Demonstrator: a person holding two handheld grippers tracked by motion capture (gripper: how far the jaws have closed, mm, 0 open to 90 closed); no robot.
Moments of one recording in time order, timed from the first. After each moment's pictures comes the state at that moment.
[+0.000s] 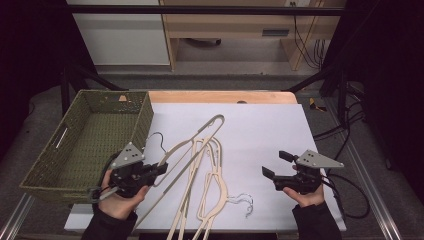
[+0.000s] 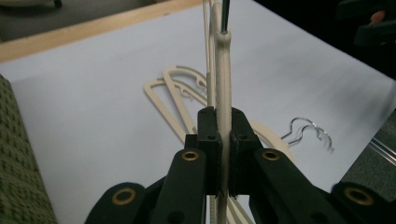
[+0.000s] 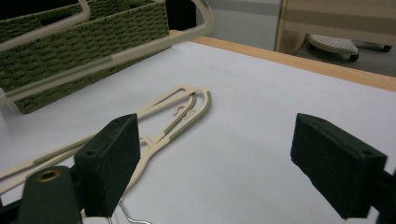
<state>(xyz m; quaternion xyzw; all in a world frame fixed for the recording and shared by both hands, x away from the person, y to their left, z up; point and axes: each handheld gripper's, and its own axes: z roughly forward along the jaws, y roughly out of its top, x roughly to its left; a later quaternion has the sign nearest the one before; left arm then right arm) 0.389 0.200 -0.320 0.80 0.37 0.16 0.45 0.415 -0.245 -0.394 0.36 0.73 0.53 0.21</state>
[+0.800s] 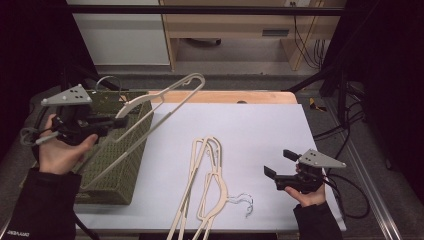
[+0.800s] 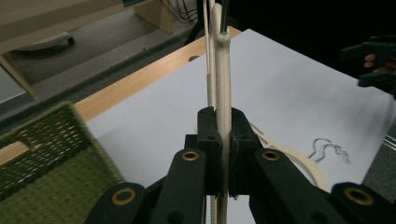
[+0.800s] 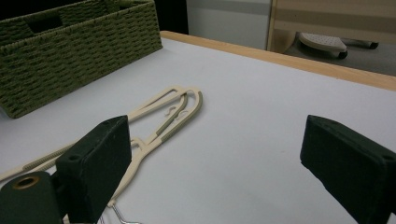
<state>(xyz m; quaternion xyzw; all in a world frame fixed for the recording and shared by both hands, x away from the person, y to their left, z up) 0.448 0.282 -0.215 0.81 0.33 0.18 0.44 0.416 -0.247 -0.393 0.38 0.73 0.53 0.21</state>
